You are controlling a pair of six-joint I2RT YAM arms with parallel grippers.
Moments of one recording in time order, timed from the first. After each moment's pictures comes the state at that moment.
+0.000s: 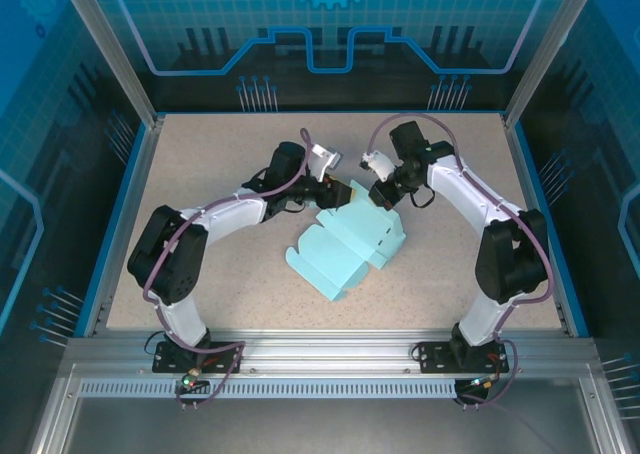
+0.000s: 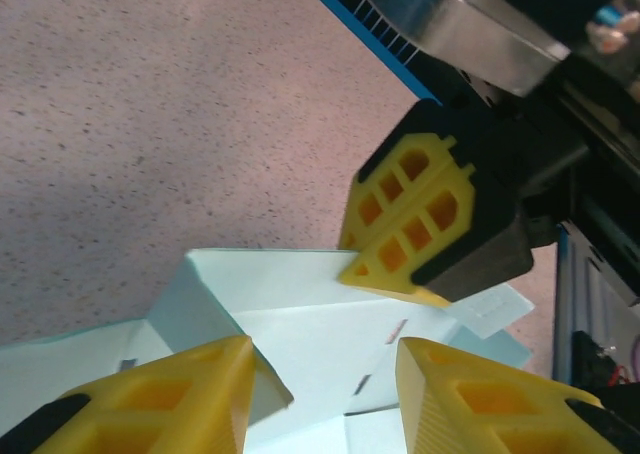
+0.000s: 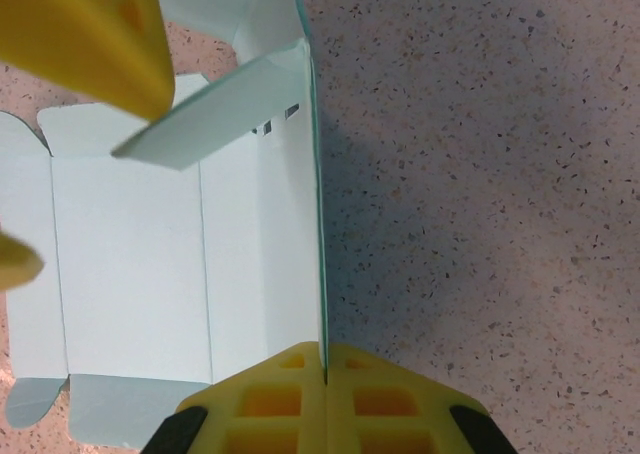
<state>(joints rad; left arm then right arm) -0.50 1.77 1.15 0.12 0.67 -0.28 0.33 1.73 1.44 -0.90 -0.34 -0.38</state>
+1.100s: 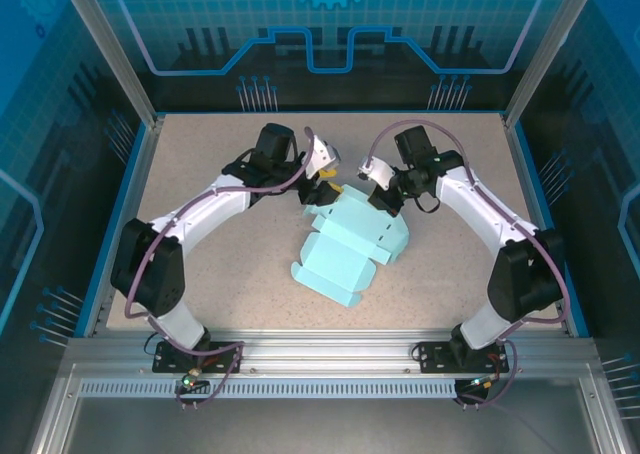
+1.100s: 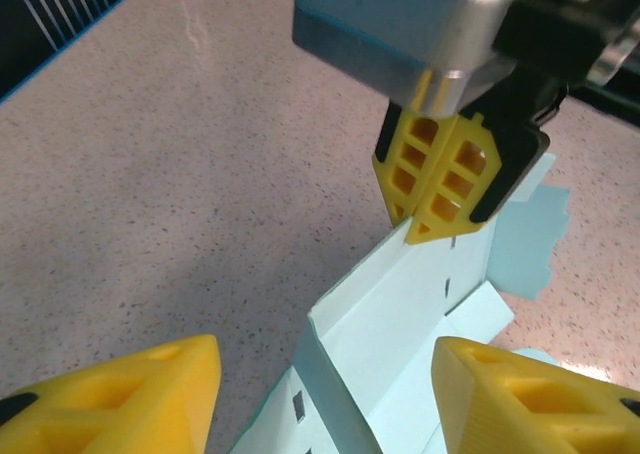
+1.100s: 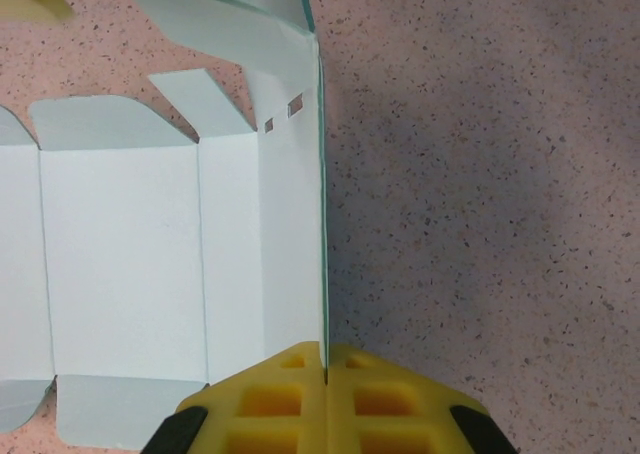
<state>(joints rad) -0.44 1.68 1.32 -0.30 0.67 0.40 0.35 1.59 1.34 -0.84 -0.41 -0.64</state>
